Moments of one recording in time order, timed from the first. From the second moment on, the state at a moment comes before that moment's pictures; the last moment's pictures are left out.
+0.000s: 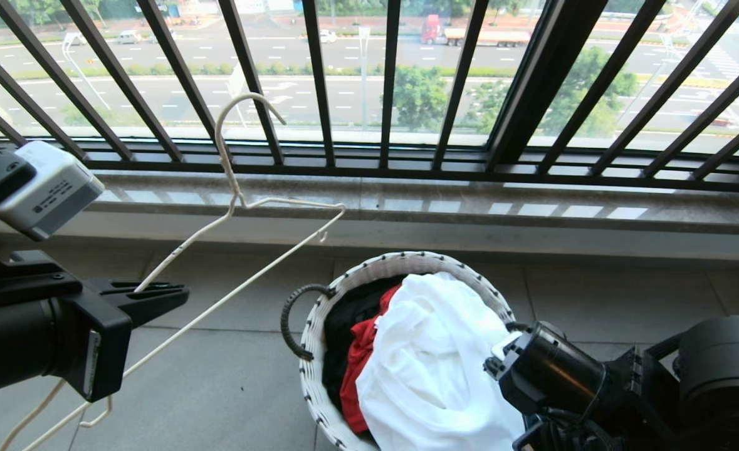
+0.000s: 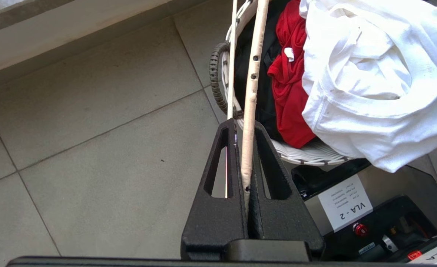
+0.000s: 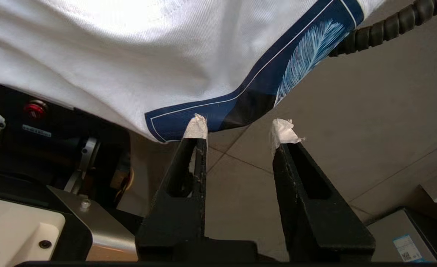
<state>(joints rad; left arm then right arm) -0.62 1.07 -0.93 0.24 0.18 0.07 0.82 1.67 -0.88 0.47 -0.40 0.31</state>
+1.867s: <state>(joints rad) -0.58 1.17 -1.01 0.23 0.23 -0.09 0.81 1.71 -1.00 0.18 -0.64 -0.23</state>
